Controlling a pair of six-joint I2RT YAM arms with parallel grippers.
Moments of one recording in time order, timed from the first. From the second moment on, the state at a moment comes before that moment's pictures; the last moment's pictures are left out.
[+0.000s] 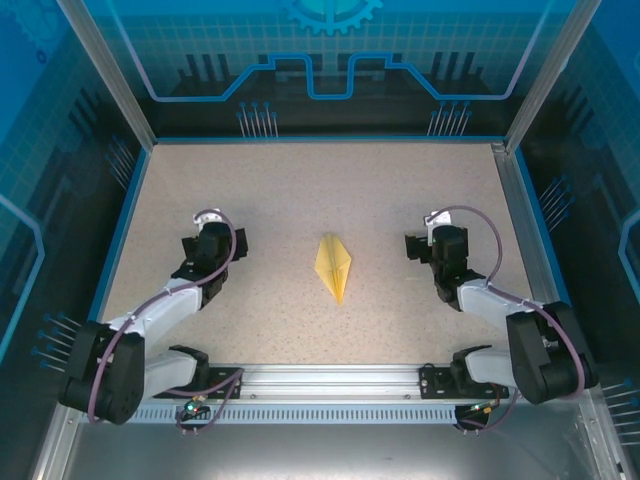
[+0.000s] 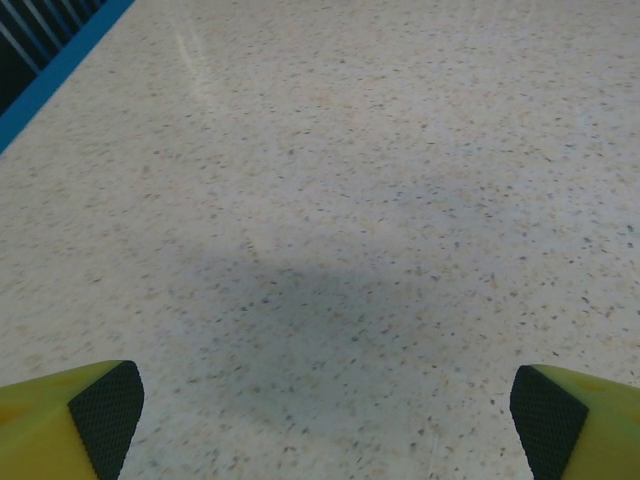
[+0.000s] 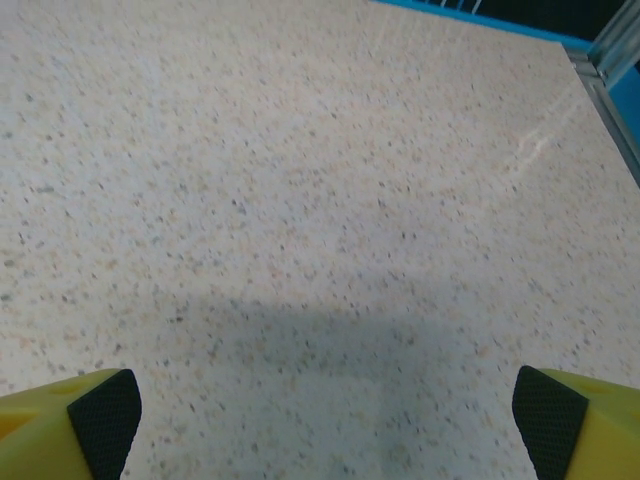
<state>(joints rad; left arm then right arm) -0.21 1.18 0.46 0.11 -0.46 -0.24 0.22 1.28 0.40 0.36 0.29 -0.05</state>
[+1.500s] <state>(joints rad) -0.02 1.52 0.39 0.70 -0.08 -0.11 0.10 1.50 0.40 0.69 0.07 -0.08</state>
